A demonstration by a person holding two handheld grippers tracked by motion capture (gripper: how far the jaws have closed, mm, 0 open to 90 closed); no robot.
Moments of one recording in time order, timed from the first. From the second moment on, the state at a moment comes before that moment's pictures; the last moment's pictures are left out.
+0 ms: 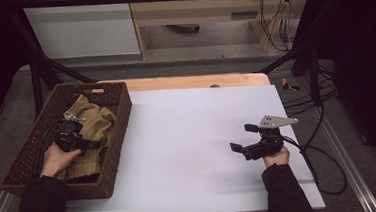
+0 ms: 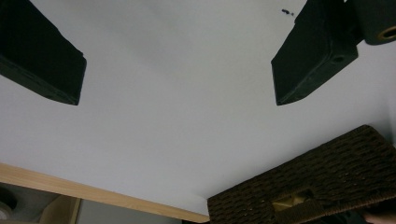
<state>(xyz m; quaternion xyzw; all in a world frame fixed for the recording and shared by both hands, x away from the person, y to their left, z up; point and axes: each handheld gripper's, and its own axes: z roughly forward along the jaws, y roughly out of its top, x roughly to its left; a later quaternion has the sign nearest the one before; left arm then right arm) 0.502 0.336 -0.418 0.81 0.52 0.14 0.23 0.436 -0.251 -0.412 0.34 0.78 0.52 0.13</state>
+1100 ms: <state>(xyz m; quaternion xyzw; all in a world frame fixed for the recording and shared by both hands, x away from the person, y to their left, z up) 0.504 0.332 -0.422 0.83 0.52 0.10 0.20 0.436 -0.251 -0.412 0.34 0.78 0.52 0.13</state>
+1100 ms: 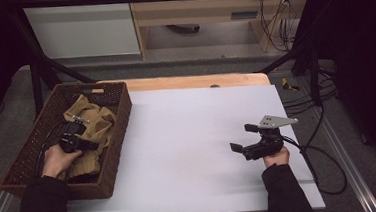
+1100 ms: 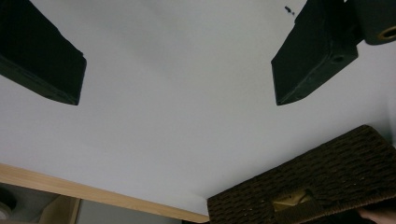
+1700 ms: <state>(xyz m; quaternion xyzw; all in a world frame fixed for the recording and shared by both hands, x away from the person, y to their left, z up) 0.502 0.332 -0.415 0.82 0.51 0.08 0.23 0.435 -0.252 -0.411 0.34 0.77 0.52 0.13</state>
